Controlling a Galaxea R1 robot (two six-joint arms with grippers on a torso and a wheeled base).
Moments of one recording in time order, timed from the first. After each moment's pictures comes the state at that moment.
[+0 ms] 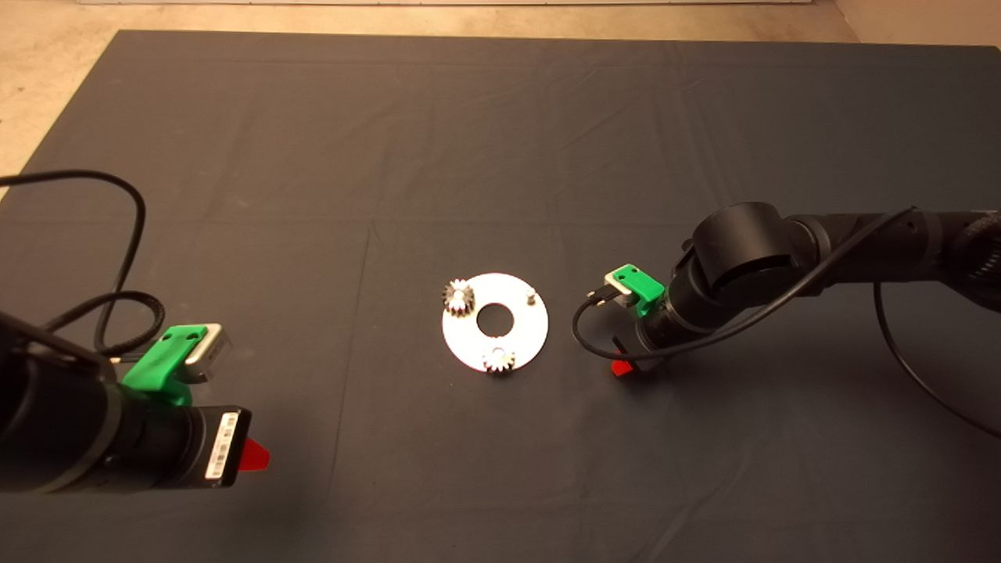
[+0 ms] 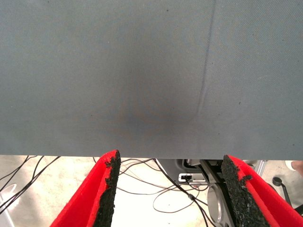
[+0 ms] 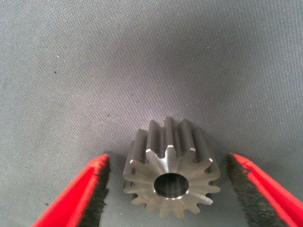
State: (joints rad) left arm -0.44 1.97 -0.36 0.27 1.53 -1.66; right arm 0.20 2.54 -0.97 -0.44 -1.53 1.12
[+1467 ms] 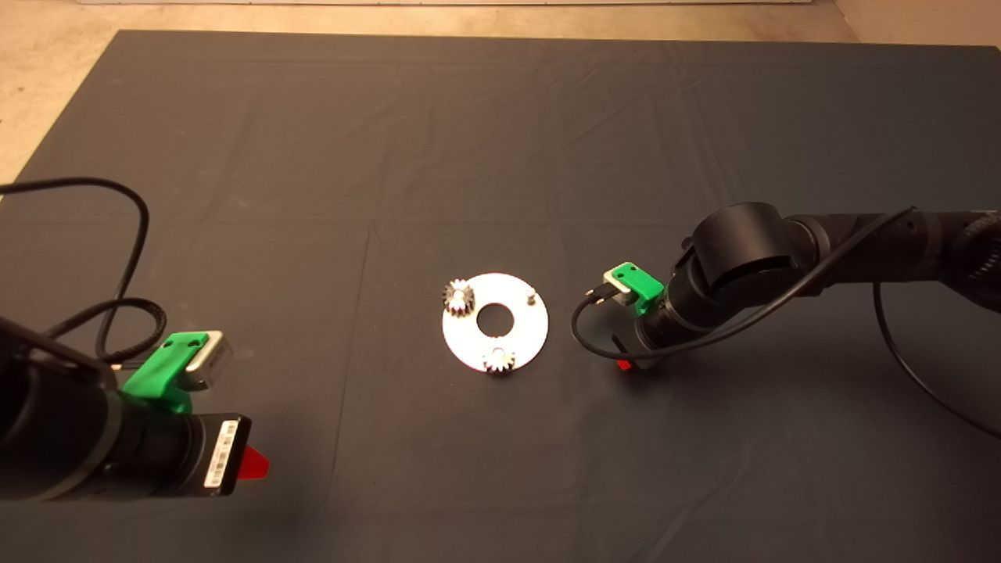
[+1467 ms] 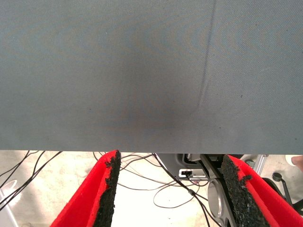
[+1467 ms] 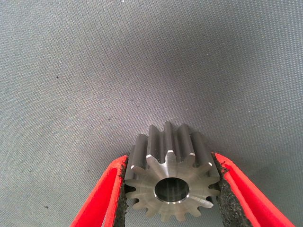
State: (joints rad) left arm -0.43 1.97 -0.36 0.26 1.53 -1.66; right arm 0.20 2.54 -0.97 -0.45 -1.53 1.12
